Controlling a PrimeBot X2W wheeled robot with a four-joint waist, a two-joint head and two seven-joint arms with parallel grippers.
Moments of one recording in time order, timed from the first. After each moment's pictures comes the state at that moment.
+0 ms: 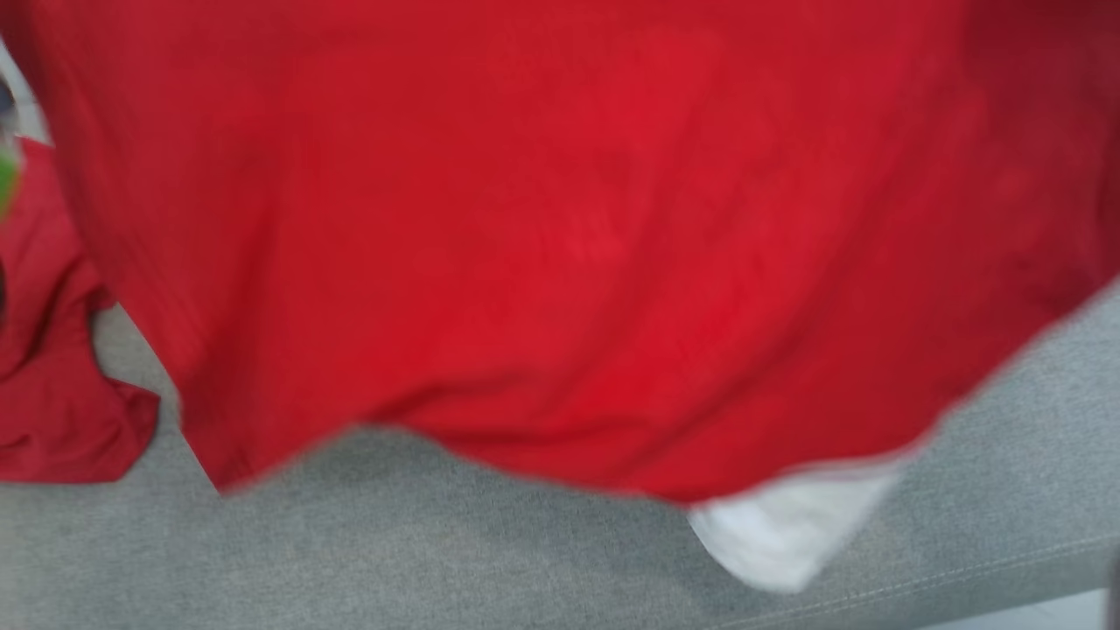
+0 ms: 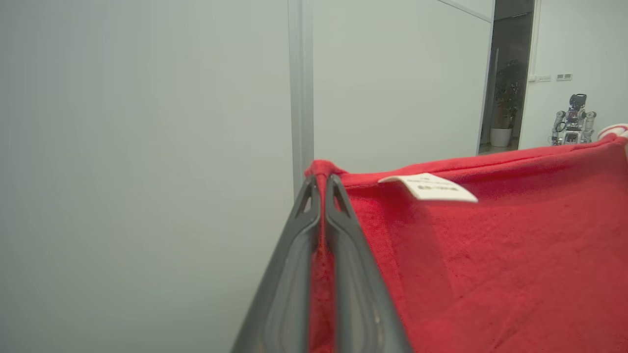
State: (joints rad) left arm -0.78 0.79 -0.30 -0.40 -1.03 0.13 0.18; right arm -0.68 -0.31 -0.23 -0.54 0.84 0.13 0.64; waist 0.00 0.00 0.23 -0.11
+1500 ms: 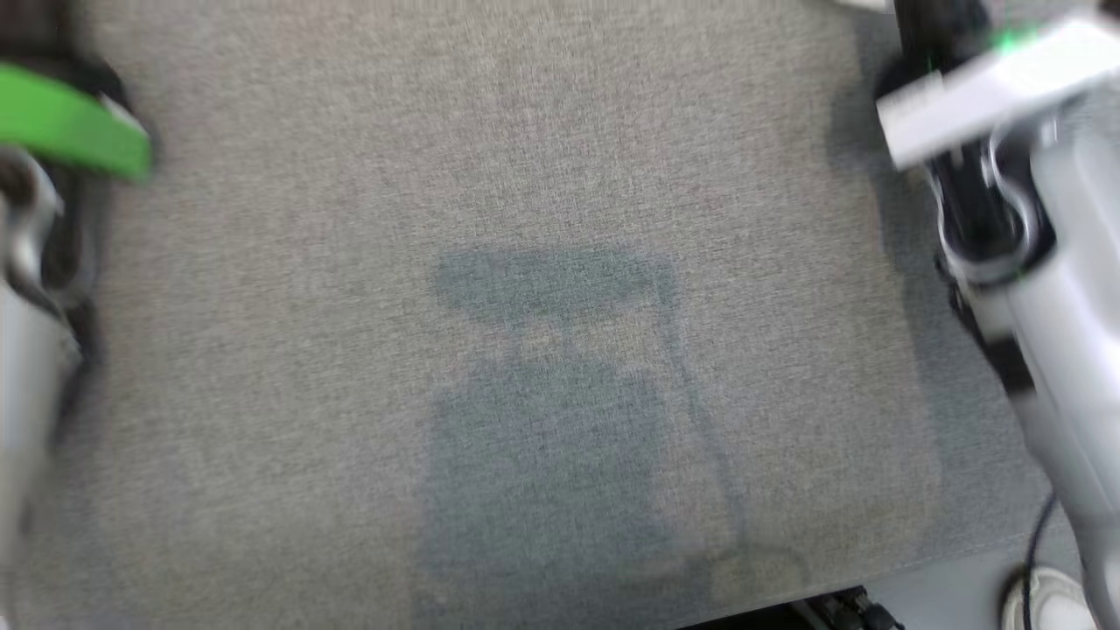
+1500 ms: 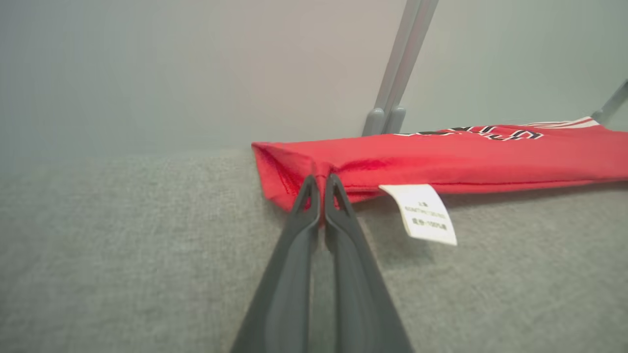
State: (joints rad) left arm -0.96 0.49 -0.45 0.55 -0.69 -0.13 -0.27; right arm -0.89 -0.31 0.34 0.33 0.91 0.13 -0.15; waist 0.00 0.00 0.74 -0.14
